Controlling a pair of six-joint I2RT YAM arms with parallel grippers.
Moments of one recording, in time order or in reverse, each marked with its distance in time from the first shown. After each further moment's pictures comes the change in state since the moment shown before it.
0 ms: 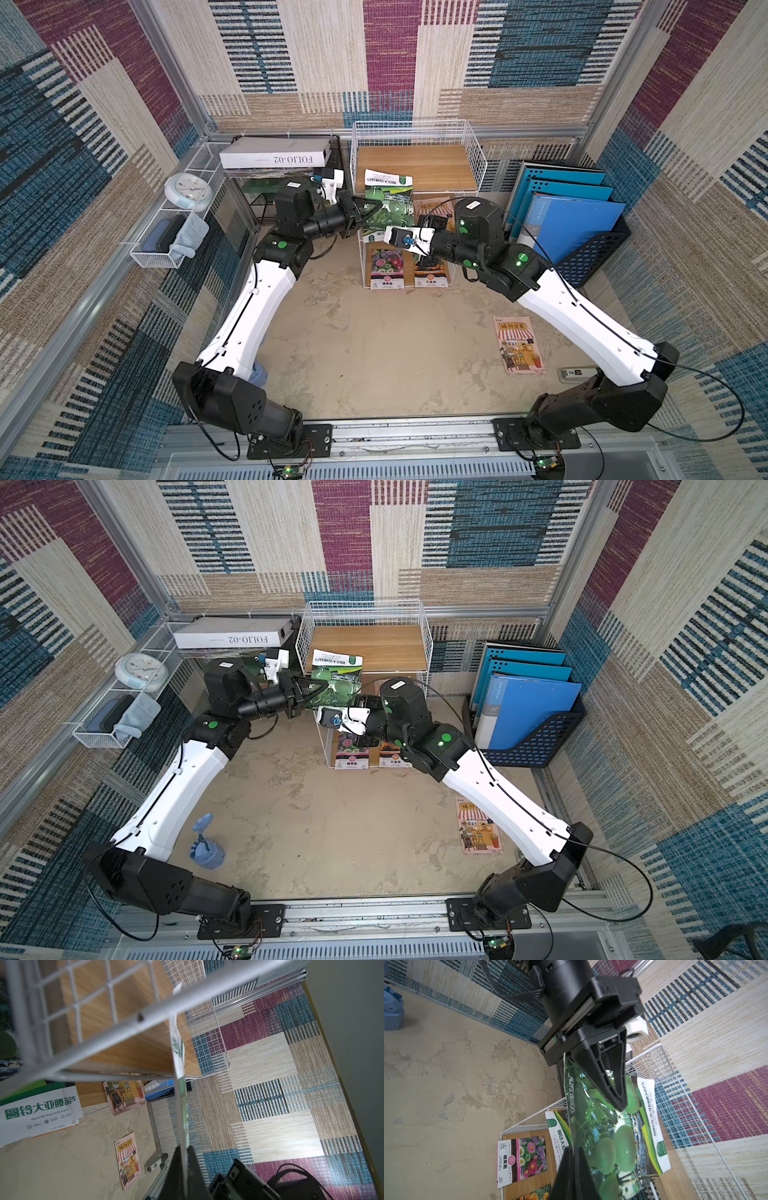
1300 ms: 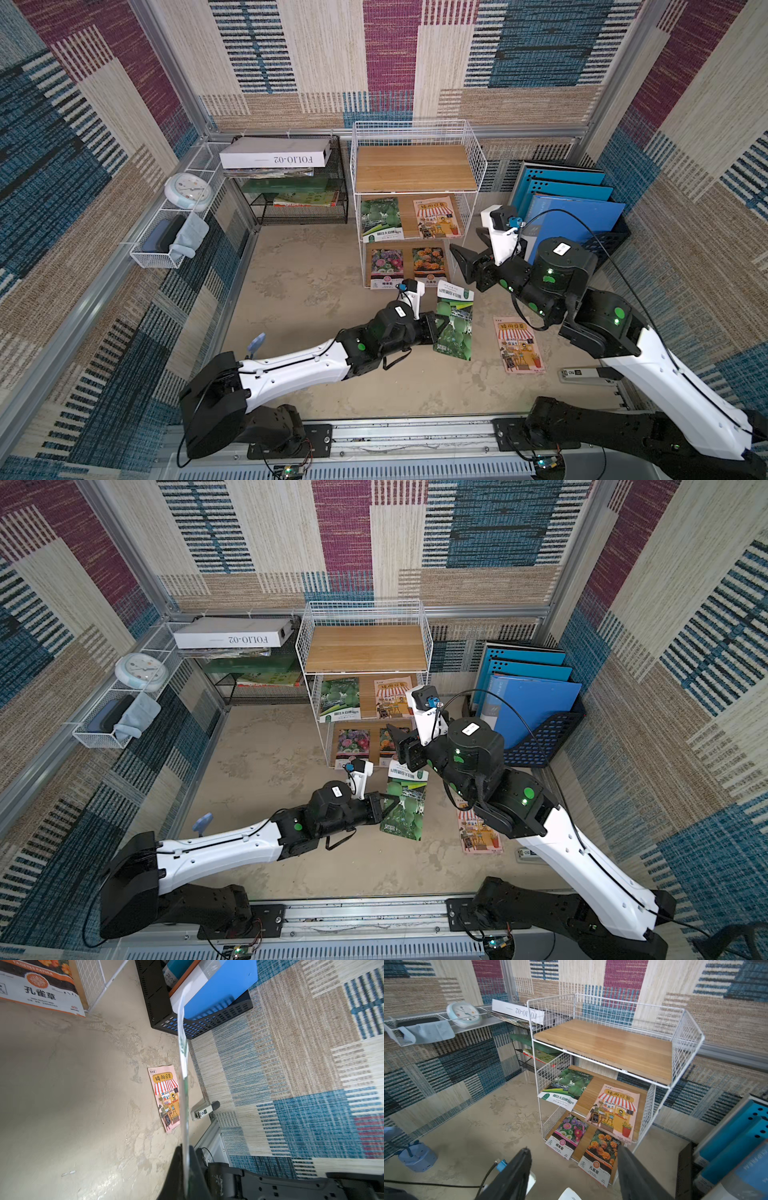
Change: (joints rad) left arm -0.796 -0.086 -0.745 0.444 -0.763 0.079; right arm 0.069 -0.426 -0.237 -0.114 0.468 0.903
